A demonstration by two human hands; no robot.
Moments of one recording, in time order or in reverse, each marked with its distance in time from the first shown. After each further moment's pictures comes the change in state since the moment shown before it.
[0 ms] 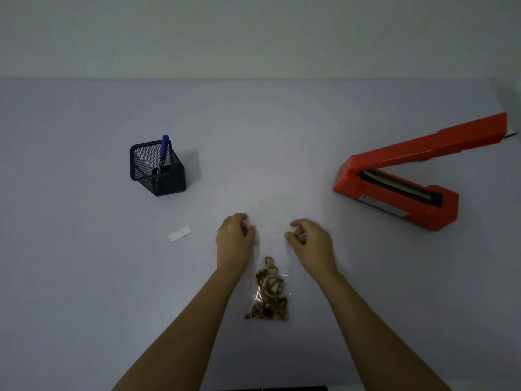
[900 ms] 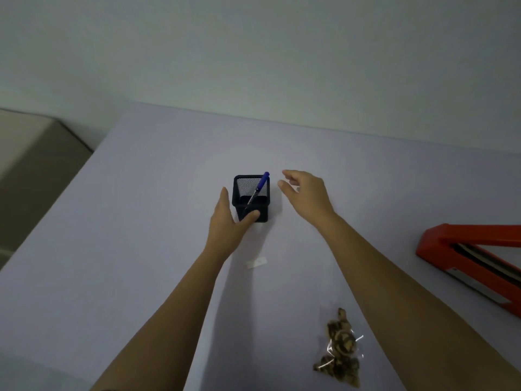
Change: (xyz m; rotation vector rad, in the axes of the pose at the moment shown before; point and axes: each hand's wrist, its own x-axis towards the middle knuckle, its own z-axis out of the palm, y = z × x) left_hand 0.070 -0.049 -0.170 -0.208 0.074 -0.147; right_hand 0.104 -0.212 0.074 -0.025 -0.178 -0.430
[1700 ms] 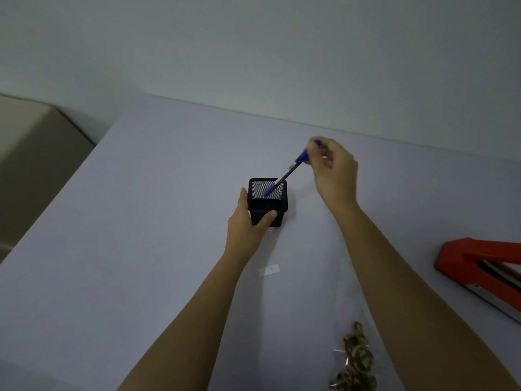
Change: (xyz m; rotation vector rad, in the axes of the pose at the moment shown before) left_hand 0.014 -0.001 0.007 -0.134 -0.009 0.005; right_hand 0.027 -0.045 -0.011 0.390 0.348 0.040
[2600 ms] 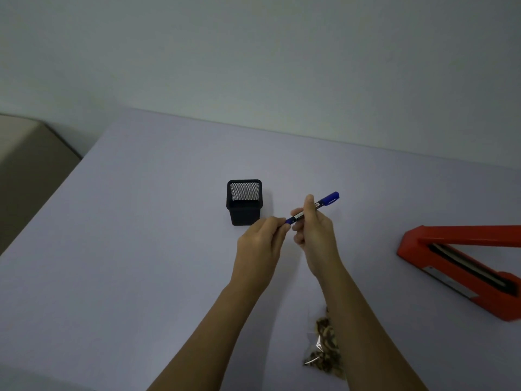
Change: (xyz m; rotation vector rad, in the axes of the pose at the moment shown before) left_hand -0.085 0.046 0.032 0.225 0.188 0.621; right_hand -0.101 0.000 -0.044 0.274 0.018 0.599
